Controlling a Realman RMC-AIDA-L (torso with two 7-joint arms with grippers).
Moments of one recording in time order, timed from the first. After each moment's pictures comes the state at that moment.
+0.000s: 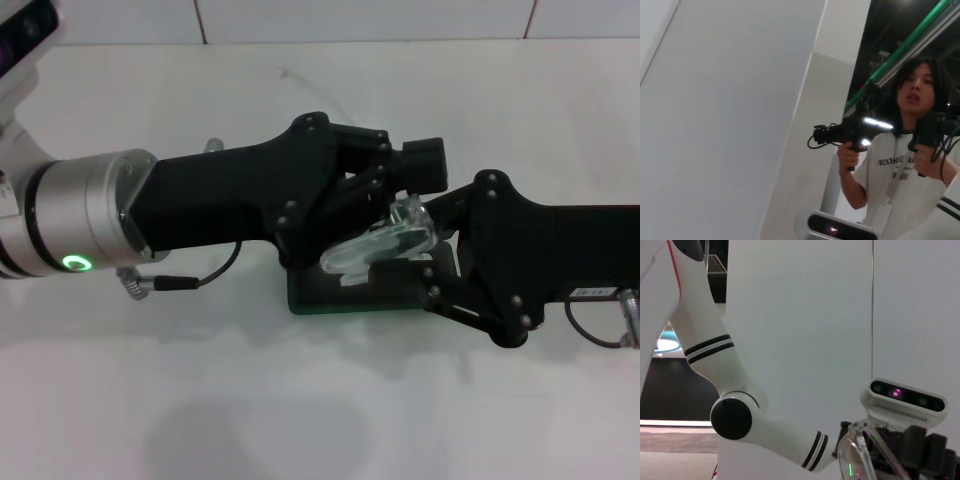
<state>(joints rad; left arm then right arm) -0.50 -2.07 1.37 0.69 1.10 1.81 -1.44 0.37 2.02 -1.45 -0.94 -1.18 -1.70 1.19</state>
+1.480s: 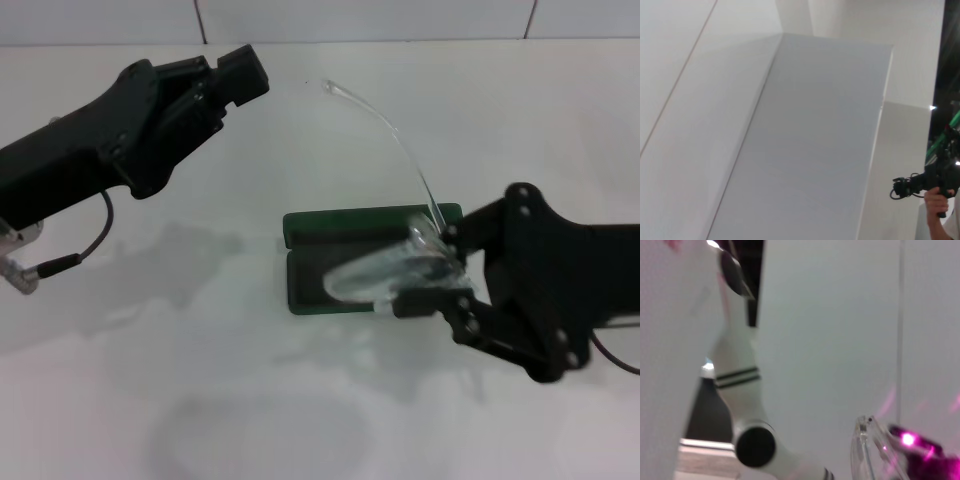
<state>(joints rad) -0.37 -2.05 1.10 0.69 1.12 1.85 -1.44 0.36 2.02 -1.45 -0.92 -1.13 -1.81 1.10</state>
